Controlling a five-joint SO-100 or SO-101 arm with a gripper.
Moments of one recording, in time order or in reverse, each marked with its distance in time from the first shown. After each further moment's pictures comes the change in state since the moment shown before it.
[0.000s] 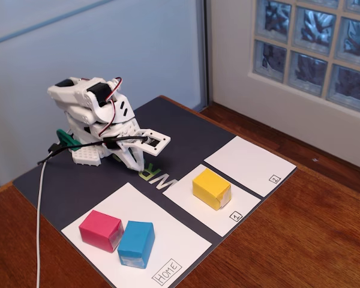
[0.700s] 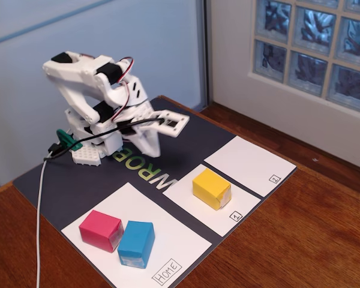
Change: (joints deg) arm -4.8 -30.8 -22.2 -15.9 0.8
